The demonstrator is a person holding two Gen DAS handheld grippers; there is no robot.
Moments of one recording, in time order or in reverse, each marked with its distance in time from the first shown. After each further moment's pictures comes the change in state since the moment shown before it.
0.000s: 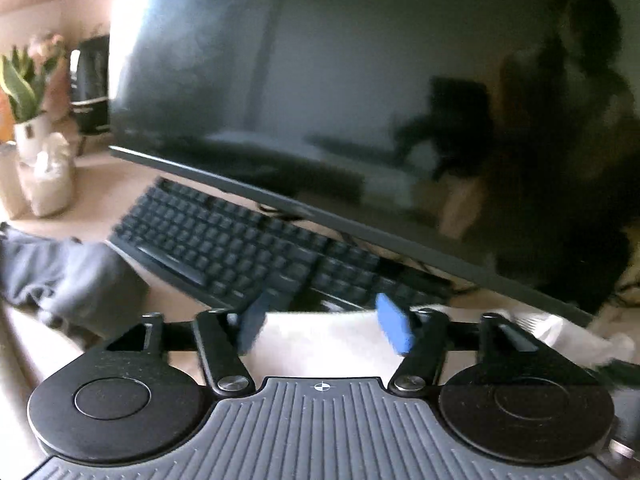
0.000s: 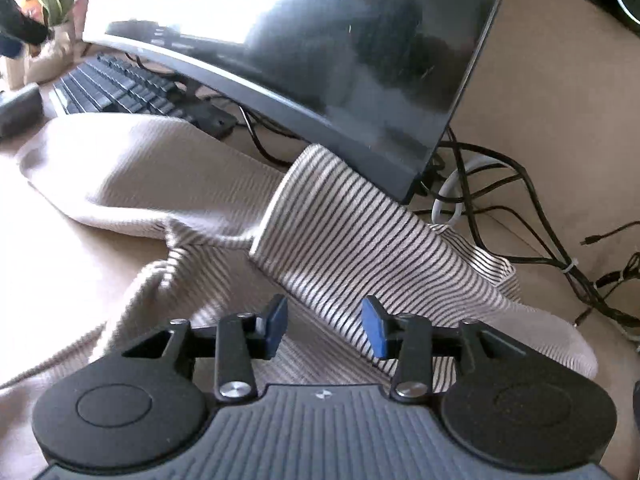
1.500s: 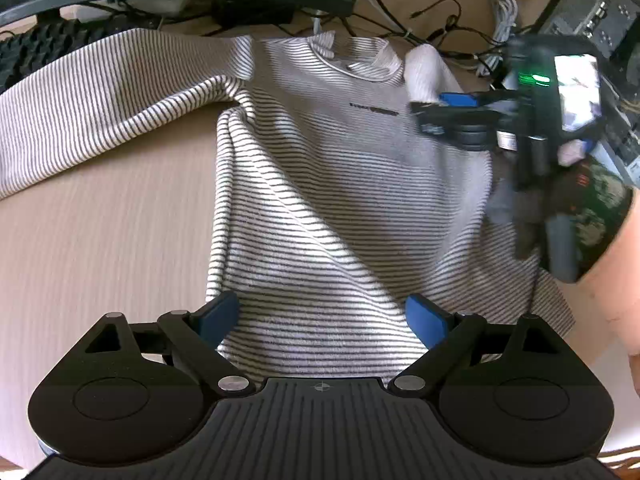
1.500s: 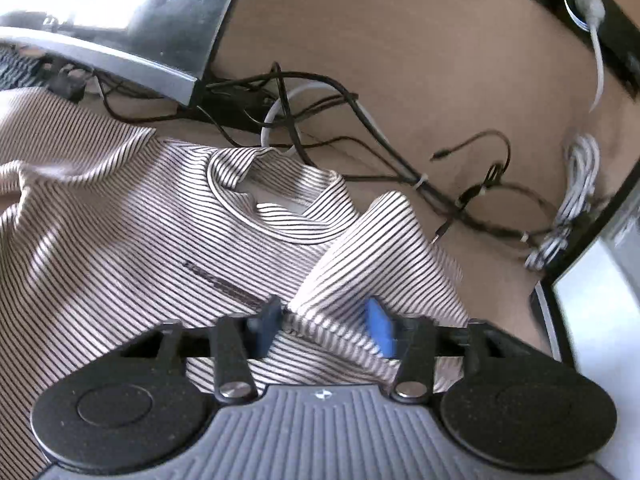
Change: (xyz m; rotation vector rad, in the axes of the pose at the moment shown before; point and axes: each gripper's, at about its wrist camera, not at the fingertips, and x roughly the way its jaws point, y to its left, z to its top) left arm 0.009 -0.099 -0.157 0.285 0.482 -0.496; right arm -0.029 -0.049 -0.032 0.130 0.072 -0.366
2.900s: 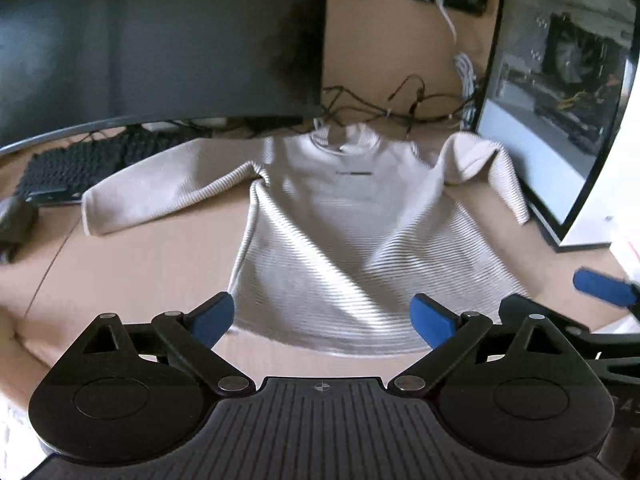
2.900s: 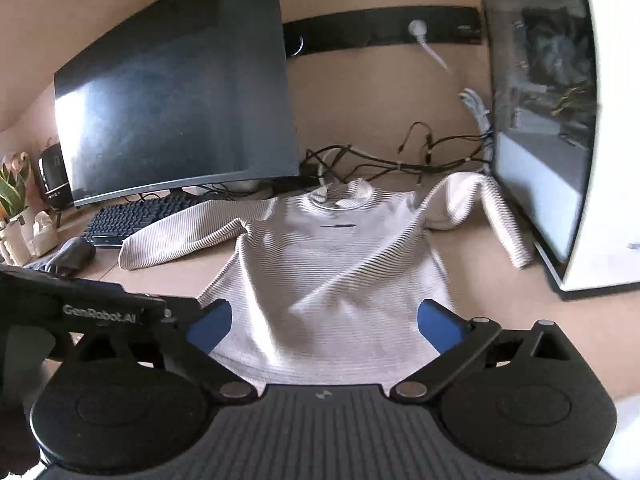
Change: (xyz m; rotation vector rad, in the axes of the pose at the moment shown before) left arm -0.135 -0.107 -0.109 0.084 -0.316 0.233; right arm -0.293 0.007 -0.143 0.506 -0.172 0.229
